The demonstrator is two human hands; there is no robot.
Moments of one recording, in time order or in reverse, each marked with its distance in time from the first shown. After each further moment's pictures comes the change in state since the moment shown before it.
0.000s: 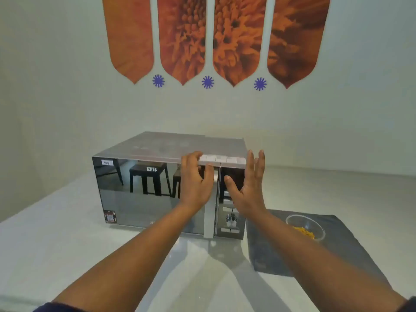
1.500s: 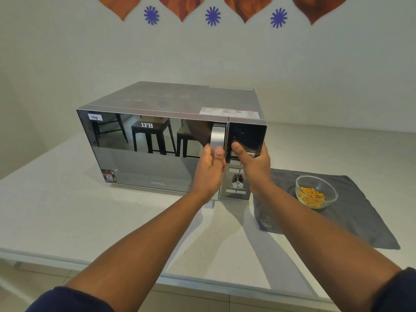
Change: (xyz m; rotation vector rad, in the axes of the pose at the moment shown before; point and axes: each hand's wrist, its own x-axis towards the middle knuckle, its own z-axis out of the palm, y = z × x) left_hand -0.060 -0.035 0.032 -0.340 -0.269 -0.408; right_hand -0.025 0.029 0.034 0.513 0.065 0.663
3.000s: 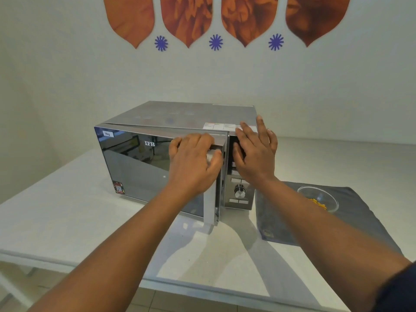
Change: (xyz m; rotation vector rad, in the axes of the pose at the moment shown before) left_hand -0.010 0.082 -0.052 1.039 0.207 0.480; right_hand 0.014 -0.049 -0.006 -0.915 0.089 -0.948
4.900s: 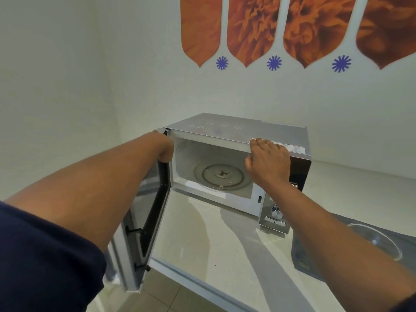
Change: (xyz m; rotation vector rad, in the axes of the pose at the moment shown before) left_hand 0.052 -0.133 -0.114 0.880 -0.946 -0.563; right_hand 0.051 -0.075 -0.001 -0.182 -0.479 -0.005
